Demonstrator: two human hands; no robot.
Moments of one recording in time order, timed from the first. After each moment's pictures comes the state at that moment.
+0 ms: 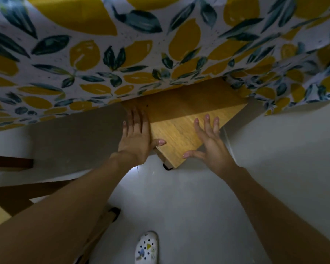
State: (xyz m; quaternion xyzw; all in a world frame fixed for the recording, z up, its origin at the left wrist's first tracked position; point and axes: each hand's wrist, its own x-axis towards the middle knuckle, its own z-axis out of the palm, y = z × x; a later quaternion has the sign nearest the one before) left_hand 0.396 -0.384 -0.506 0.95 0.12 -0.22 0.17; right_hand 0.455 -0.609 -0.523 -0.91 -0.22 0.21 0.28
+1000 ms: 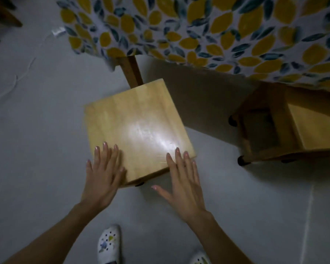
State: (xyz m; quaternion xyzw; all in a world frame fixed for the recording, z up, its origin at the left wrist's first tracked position) left_hand -0.148 -0.316 -0.480 0.84 0.50 -0.08 0.20; right_hand 0.044 -0.455 -0.503 -0.80 -0.55 0.19 0.12
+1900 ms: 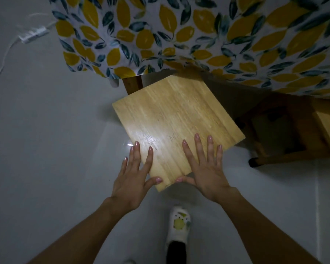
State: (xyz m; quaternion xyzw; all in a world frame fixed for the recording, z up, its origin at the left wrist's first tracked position) left_hand -0.126 -0.173 -0.510 0.91 0.32 -0.17 0.22; right_hand 0.062 -0.306 -0.518 -0.82 -0.53 0.19 -0.06
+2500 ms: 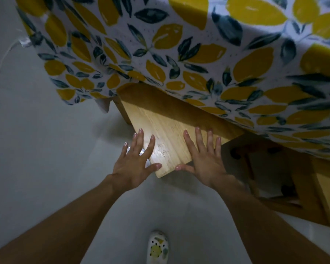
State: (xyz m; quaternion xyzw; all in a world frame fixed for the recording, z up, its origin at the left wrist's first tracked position) left_hand 0.026 -0.064 -0.496 0.90 0.33 -0.19 0.19; right_hand 0.214 -0.192 -0.494 -0.82 -0.52 0.23 -0.08
